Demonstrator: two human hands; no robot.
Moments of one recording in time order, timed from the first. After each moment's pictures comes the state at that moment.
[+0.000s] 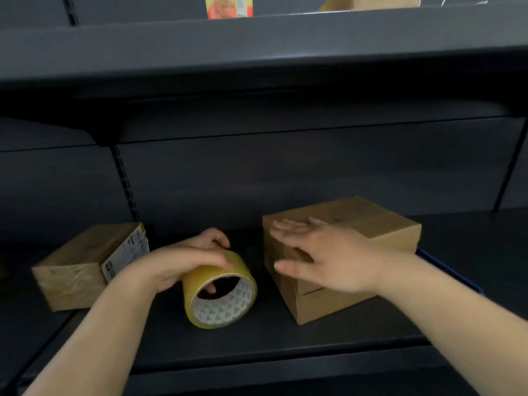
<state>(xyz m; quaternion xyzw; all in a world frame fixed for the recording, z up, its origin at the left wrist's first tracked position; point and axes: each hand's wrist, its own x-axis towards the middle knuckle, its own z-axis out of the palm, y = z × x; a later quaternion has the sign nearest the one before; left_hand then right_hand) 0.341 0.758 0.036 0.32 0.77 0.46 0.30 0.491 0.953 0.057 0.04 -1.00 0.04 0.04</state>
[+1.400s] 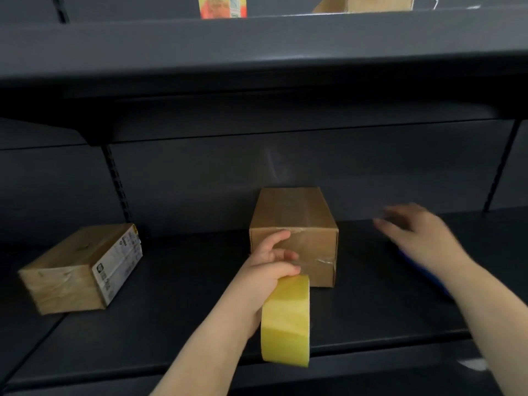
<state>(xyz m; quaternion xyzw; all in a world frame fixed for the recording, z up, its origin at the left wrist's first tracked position) 0.421 0.836 0.012 0.25 0.67 0.64 0.27 0.523 1.064 0.025 -0.24 -0.88 0.25 0.31</state>
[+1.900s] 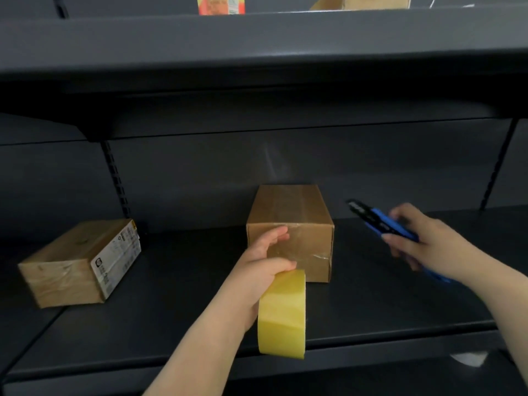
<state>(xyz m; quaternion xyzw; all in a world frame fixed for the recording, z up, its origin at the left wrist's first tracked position) 0.429 0.831 0.014 0.26 0.68 0.65 0.24 0.545 1.080 0.023 -0.16 -0.93 0.27 0.20</state>
